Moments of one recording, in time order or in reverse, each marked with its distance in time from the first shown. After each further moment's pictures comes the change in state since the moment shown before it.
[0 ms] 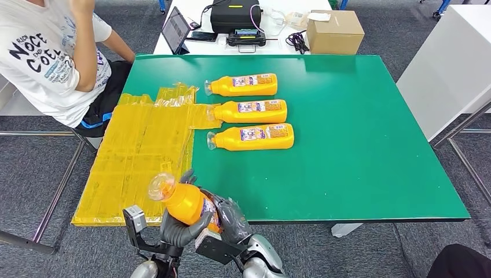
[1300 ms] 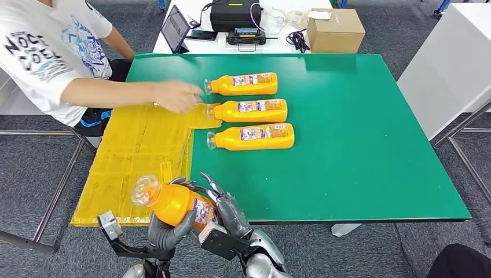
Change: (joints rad) left arm 0.055 0.008 0.022 -0.138 0.172 -0.139 0.014; right arm 0.053 -0.019 -0.010 -0.214 -0.087 0.114 0.030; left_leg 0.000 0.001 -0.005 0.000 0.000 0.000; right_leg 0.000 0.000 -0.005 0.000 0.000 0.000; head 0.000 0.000
